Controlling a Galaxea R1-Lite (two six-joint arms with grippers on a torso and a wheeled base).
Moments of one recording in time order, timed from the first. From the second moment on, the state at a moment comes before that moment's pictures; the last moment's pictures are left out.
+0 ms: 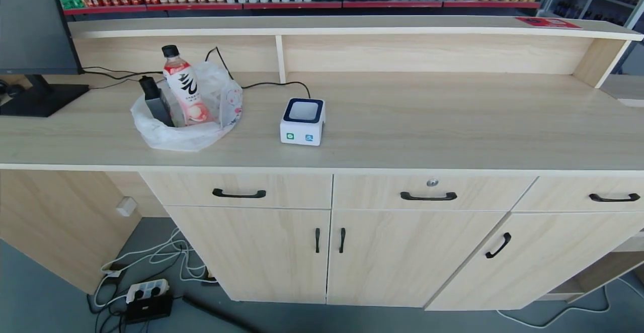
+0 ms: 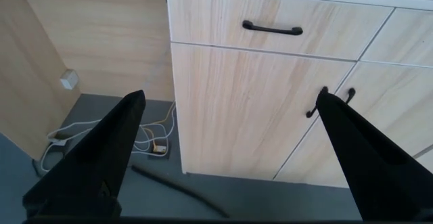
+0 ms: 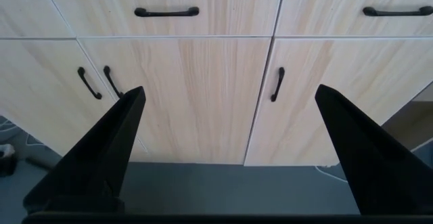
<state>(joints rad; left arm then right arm) 0.00 0.00 0.00 0.01 0.00 0.00 0.00 0.00 0.00 0.00 -0.02 -0.01</state>
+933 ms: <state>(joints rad) 0.00 0.00 0.00 0.01 0.00 0.00 0.00 0.00 0.00 0.00 -0.02 0.00</state>
